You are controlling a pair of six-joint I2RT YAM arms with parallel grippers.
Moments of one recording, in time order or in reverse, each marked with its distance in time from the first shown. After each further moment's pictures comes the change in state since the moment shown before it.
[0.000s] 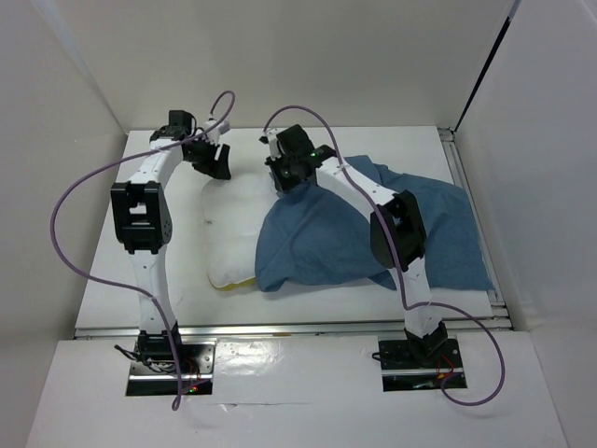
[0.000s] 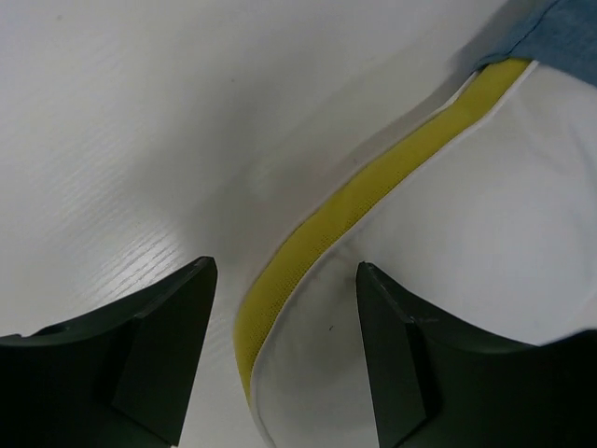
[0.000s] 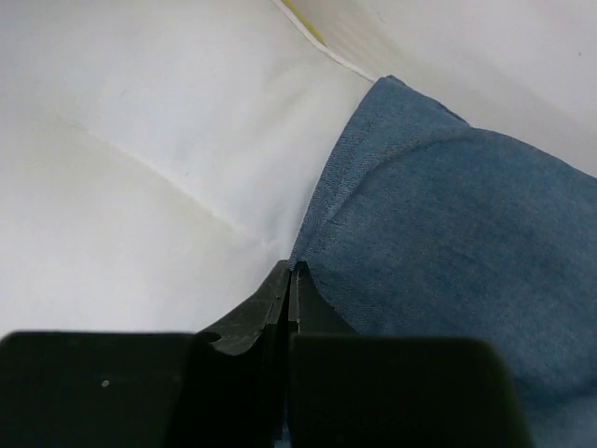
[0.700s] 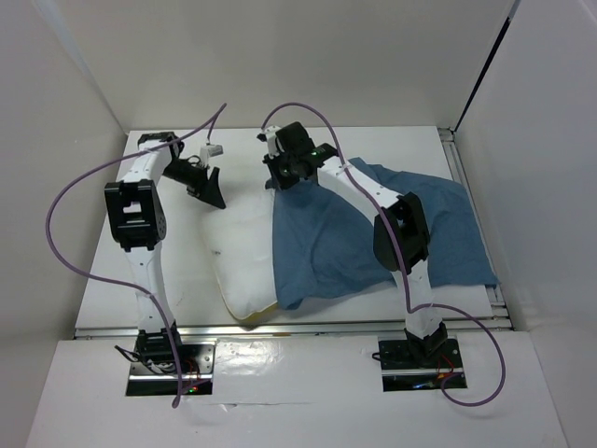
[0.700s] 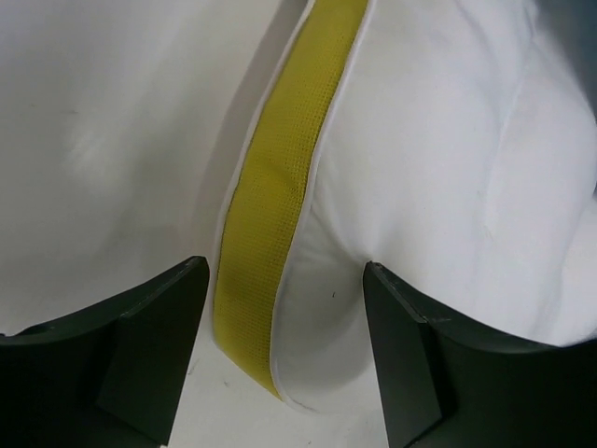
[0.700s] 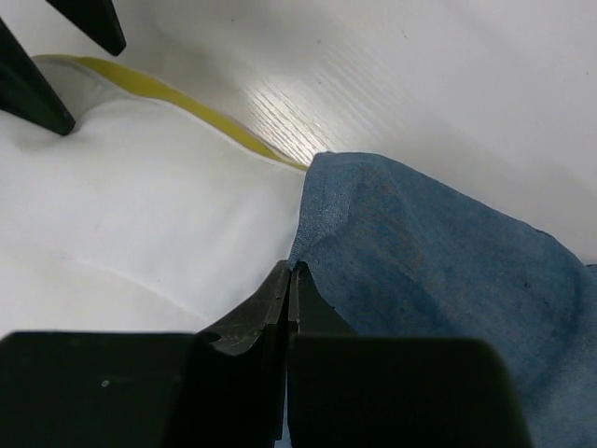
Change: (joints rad) left arm 0.092 0.110 0.085 -0.587 0.337 0.366; right arm 0.012 -0.059 -0.016 -0.008 -0.025 0.000
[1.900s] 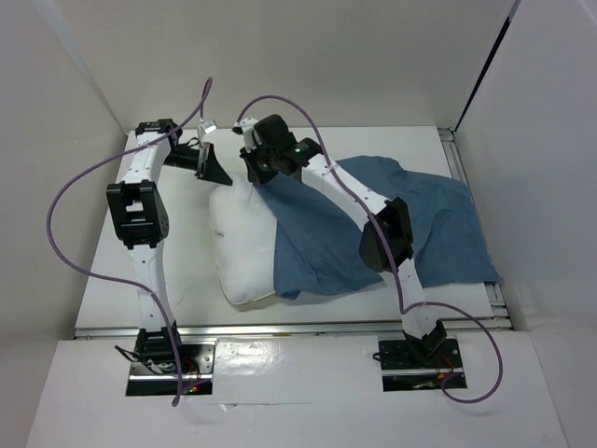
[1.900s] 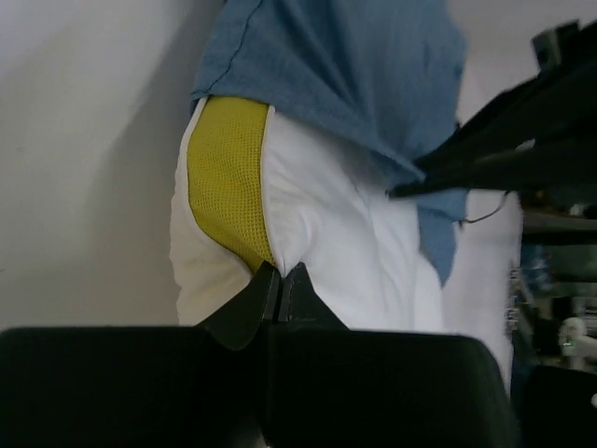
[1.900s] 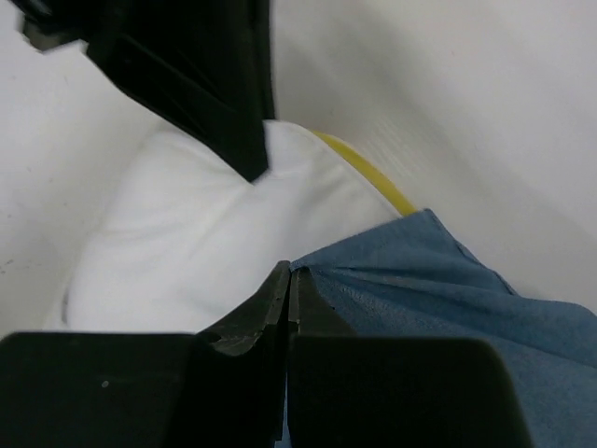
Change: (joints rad) left arm -0.002 0.047 0.188 -0.108 0.317 -0.091; right arm 0.080 0.097 0.257 -0.065 -0.035 -0.001
